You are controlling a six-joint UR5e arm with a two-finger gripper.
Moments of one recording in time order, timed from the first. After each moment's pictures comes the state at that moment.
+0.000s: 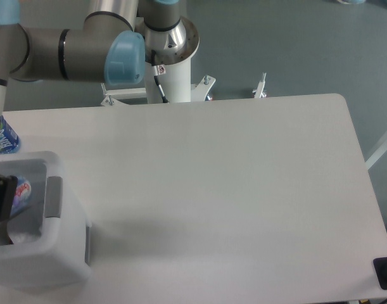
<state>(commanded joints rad) 1.93 -1.97 -1.21 -0.49 1.43 0.02</state>
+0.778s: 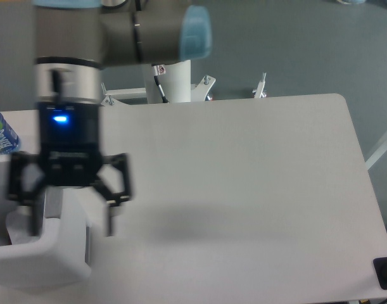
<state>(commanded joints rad) 2.30 -1.87 -1.35 -0.53 1.46 0.12</state>
